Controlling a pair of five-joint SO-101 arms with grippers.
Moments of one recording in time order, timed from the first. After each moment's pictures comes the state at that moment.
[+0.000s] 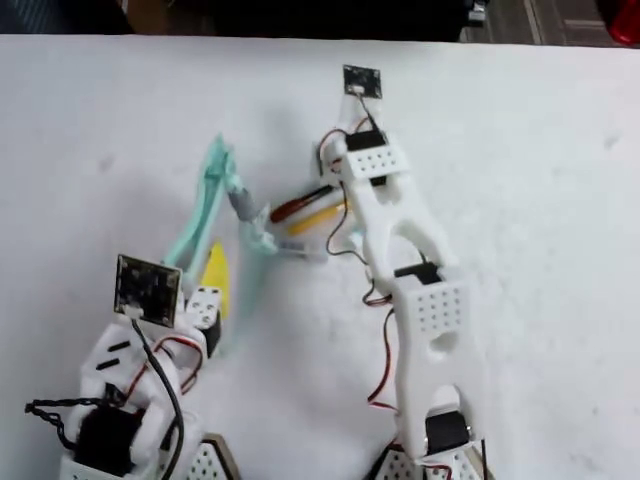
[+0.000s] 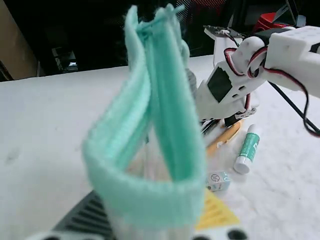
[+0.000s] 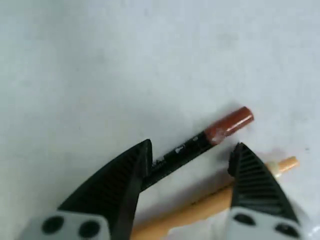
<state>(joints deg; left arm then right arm) 9.8 -104.0 75.8 58.2 2.7 -18.4 45.5 -29.6 56.2 -16.0</state>
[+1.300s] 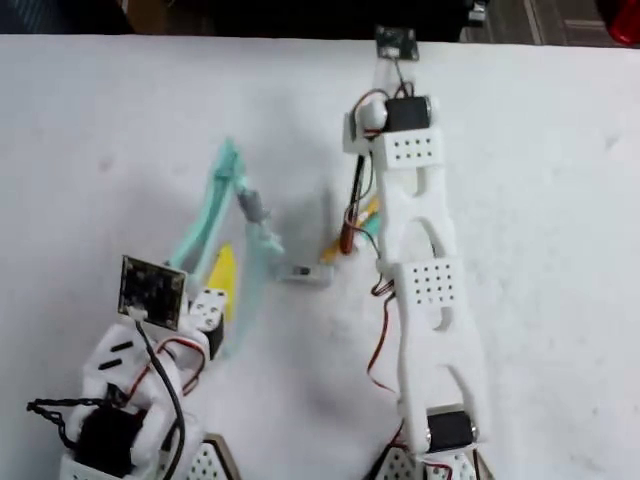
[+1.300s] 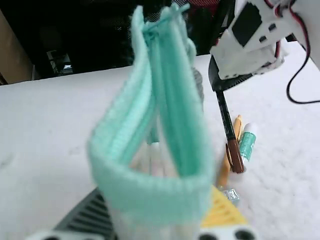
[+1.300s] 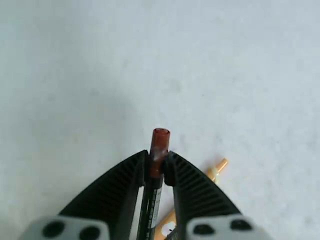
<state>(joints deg) 11.2 -104.0 75.8 58.2 2.4 -12.6 64.7 -92.9 96.4 -7.5</state>
